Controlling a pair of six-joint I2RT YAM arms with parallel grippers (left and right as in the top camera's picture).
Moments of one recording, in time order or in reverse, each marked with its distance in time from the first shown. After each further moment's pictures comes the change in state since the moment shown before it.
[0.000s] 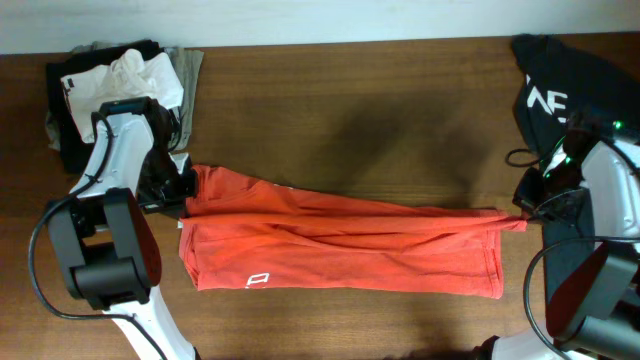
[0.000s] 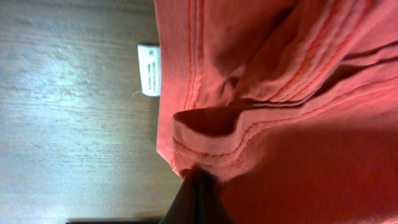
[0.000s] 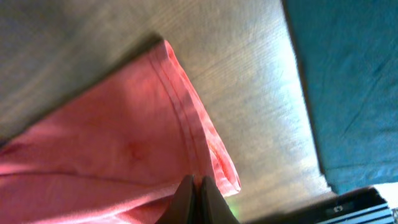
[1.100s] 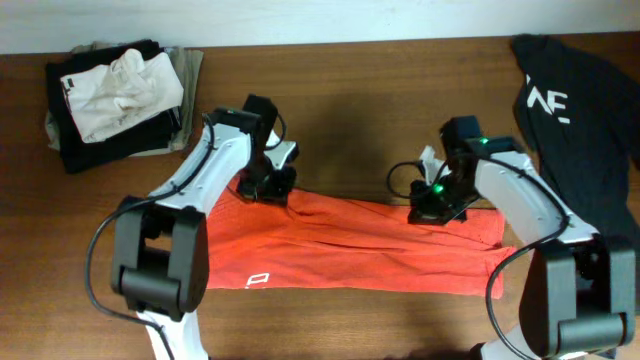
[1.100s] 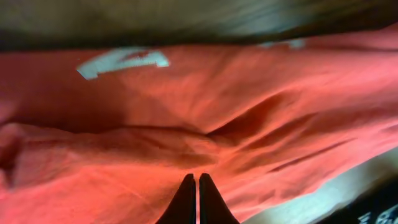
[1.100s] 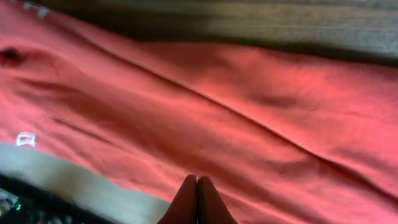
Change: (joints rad) left arm -0.423 -0.053 -0.082 0.307 0.286 0.004; right arm 0.486 -0.002 -0.196 0.280 -0.348 -0.106
